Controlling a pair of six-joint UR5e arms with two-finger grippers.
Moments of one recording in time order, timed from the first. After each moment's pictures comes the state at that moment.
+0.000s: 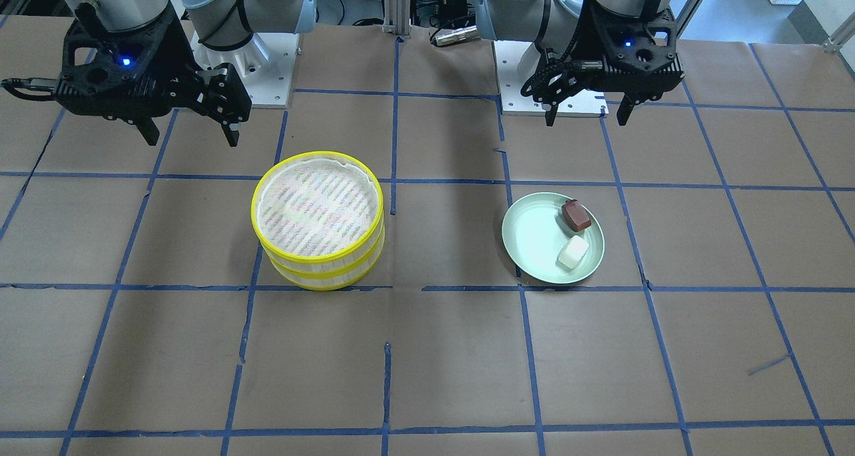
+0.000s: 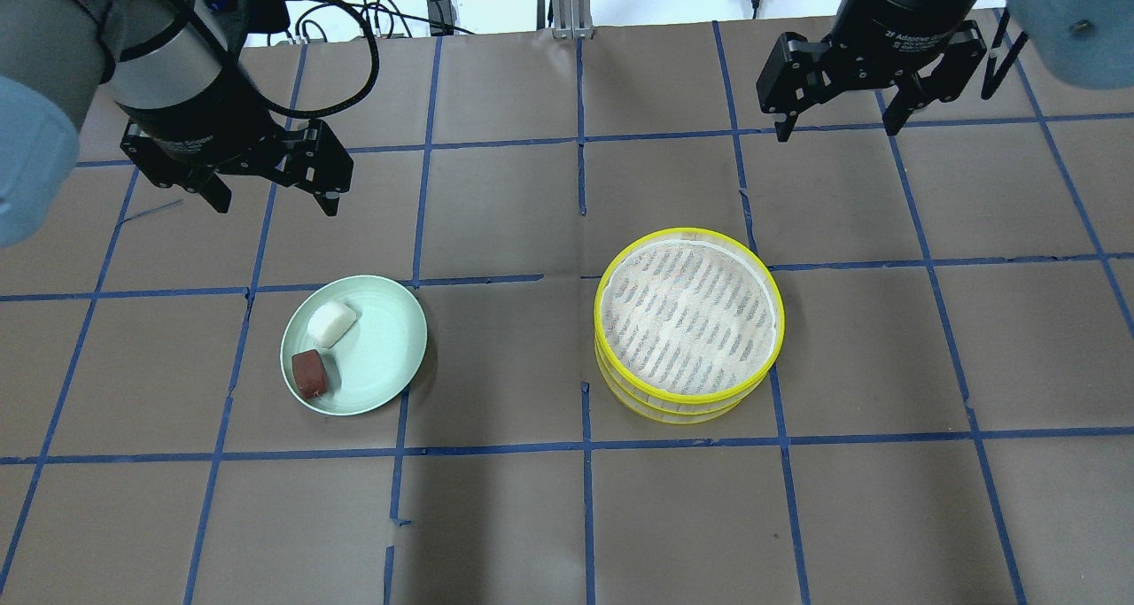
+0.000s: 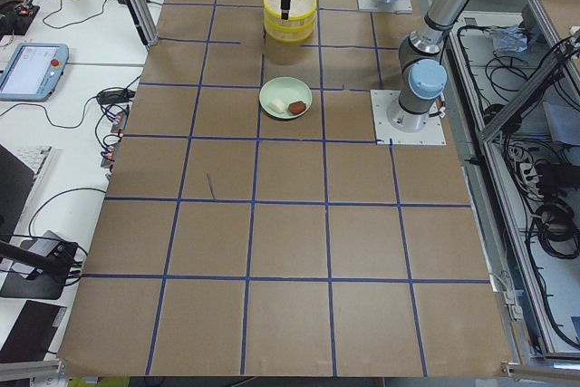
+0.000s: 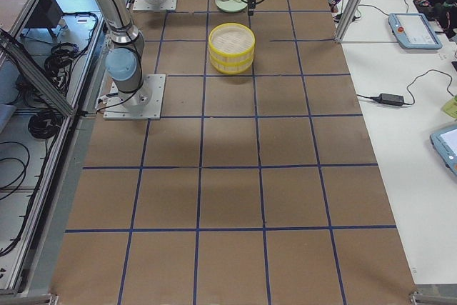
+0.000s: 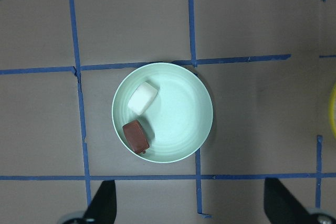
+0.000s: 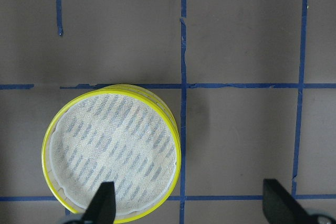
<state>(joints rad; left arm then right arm) -1.61 -1.48 -1.61 -1.58 1.66 0.00 1.60 -1.55 1.48 -1.55 -1.58 0.02</state>
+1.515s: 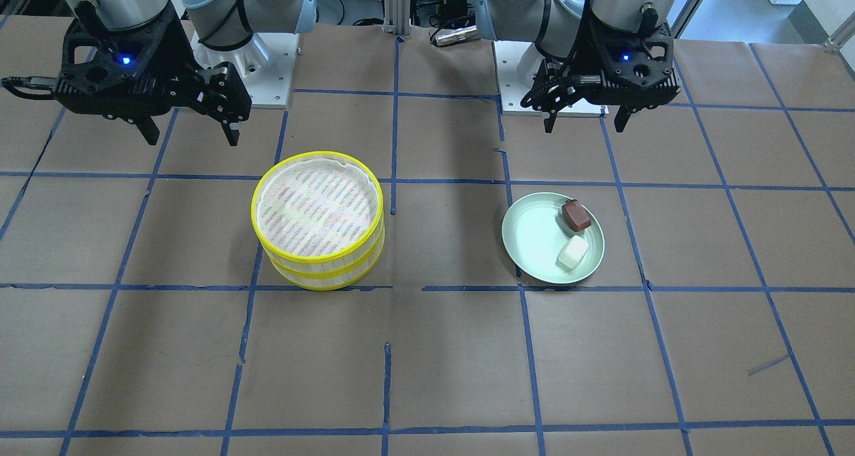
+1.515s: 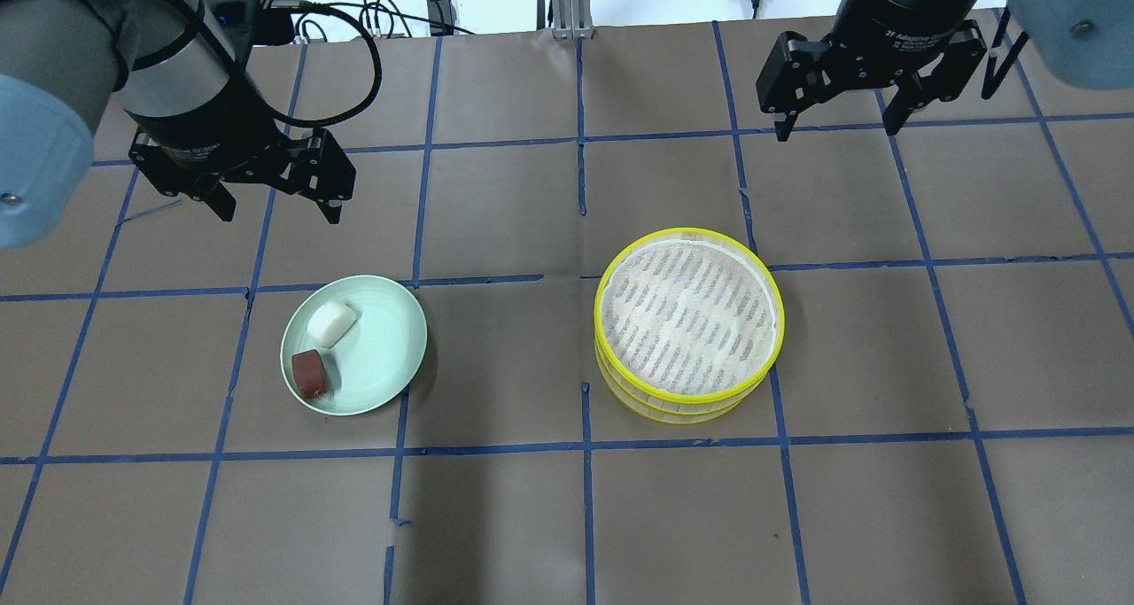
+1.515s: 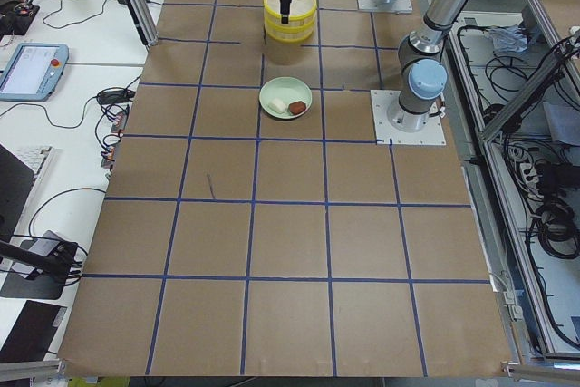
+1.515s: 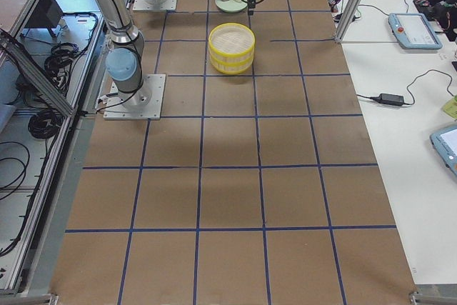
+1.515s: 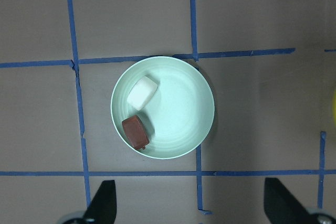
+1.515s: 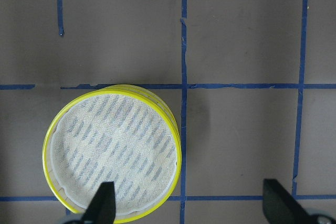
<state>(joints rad) -1.60 -1.50 -1.62 -1.58 1.65 0.00 1.60 -1.55 1.48 -1.55 -1.58 0.02</state>
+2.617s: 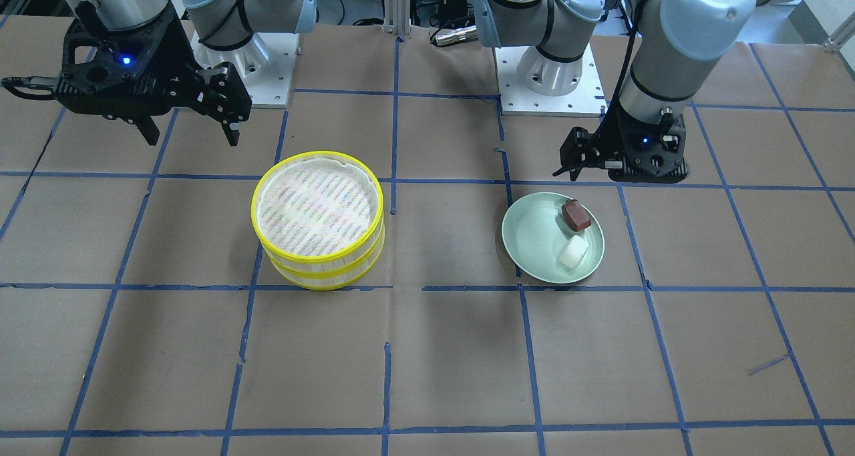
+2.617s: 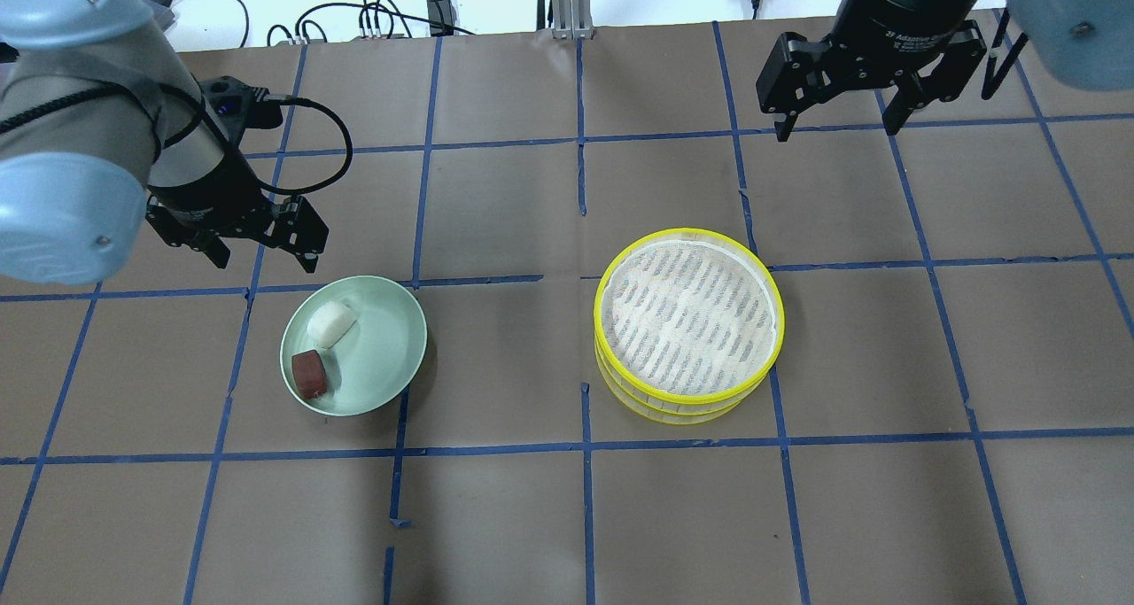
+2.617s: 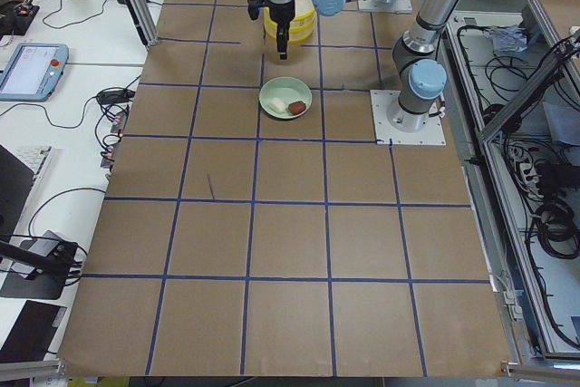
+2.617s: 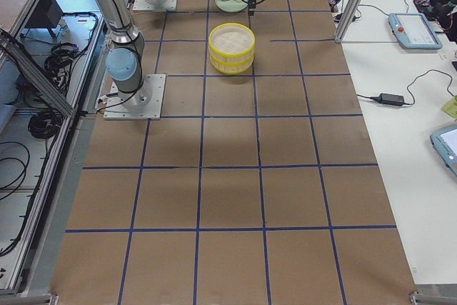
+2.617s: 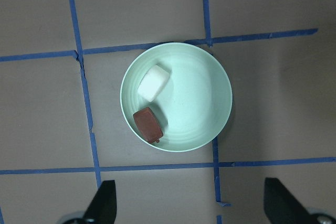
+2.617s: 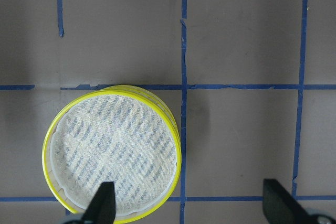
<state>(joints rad) -1.45 -1.59 -1.85 -1.32 1.66 0.19 1.60 -1.55 1.48 -1.55 -1.58 0.02</state>
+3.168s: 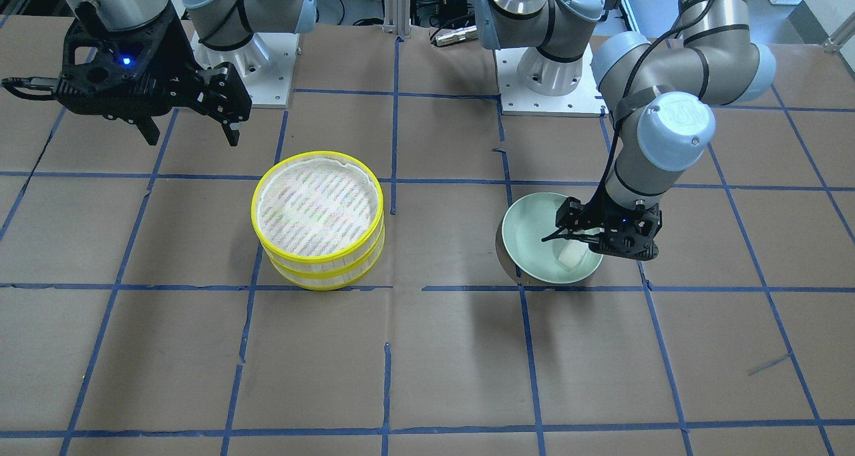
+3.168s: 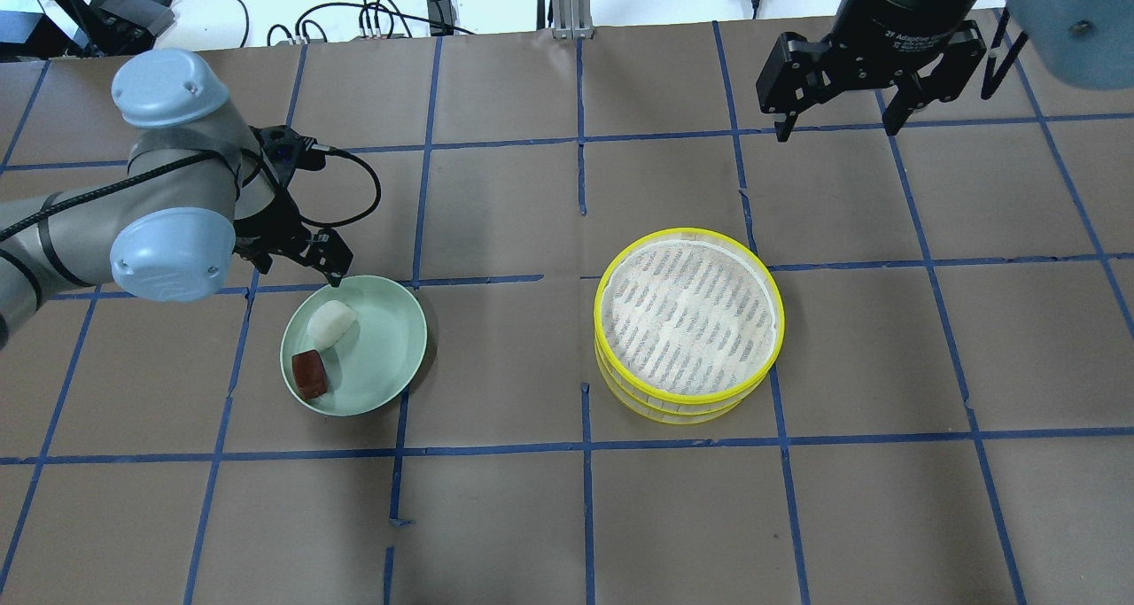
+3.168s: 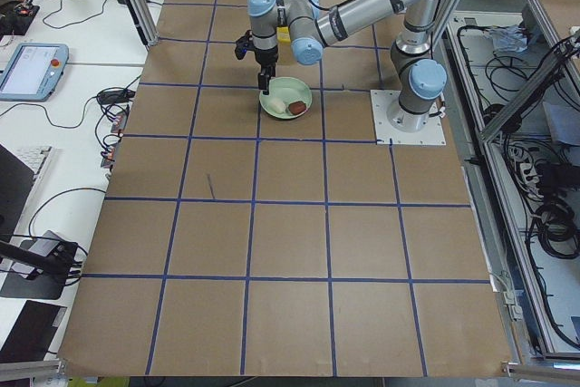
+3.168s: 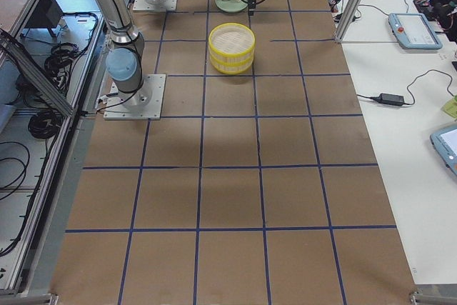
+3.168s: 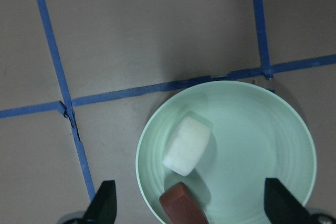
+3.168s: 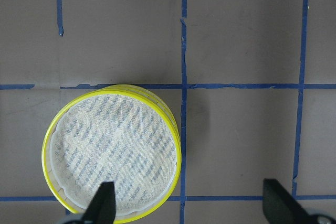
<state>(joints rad) -1.42 -1.76 -1.95 -1.06 1.66 0.36 1.60 -1.55 1.48 -1.55 -1.58 0.02</state>
